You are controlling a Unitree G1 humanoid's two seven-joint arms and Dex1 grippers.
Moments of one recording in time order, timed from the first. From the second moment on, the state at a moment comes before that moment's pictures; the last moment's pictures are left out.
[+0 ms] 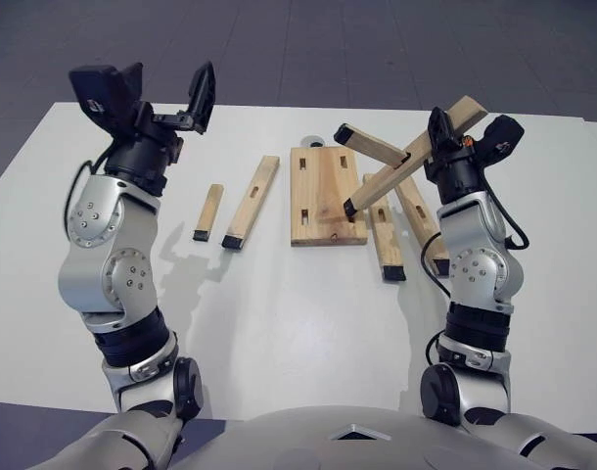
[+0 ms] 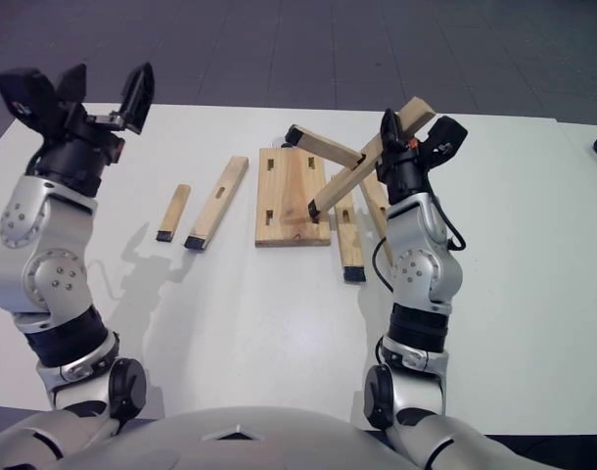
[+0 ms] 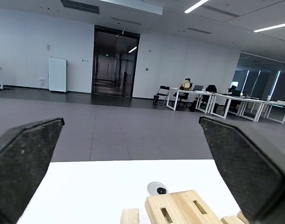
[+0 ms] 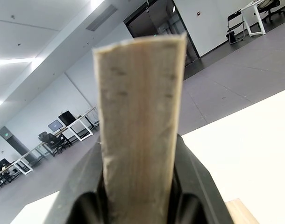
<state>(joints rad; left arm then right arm) -0.38 0.17 0.29 -0.49 -0.39 0.64 -0.19 -0.36 -0.03 -0.29 -0.15 0.65 0.39 -0.05</state>
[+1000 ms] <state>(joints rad) -0.37 0.13 0.20 -0.43 -0.41 0.61 -0.12 -0.33 0.02 -0.34 -0.16 0.69 0.36 -0.13</state>
